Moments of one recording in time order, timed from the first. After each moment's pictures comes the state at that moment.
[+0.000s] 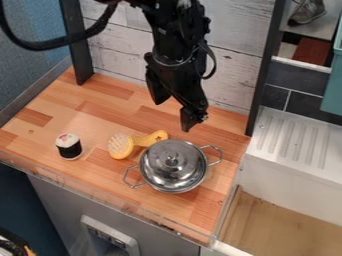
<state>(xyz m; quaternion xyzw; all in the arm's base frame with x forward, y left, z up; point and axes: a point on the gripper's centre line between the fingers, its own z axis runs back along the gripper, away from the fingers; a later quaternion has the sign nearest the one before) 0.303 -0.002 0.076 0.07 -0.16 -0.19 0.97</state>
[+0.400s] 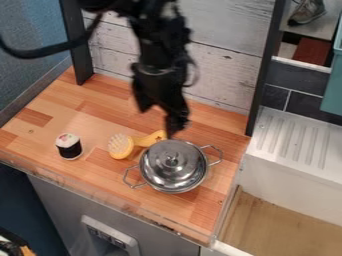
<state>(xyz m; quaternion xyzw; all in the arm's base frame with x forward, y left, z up) 0.291 0.029 0.061 0.08 -0.13 -0.15 0.98</state>
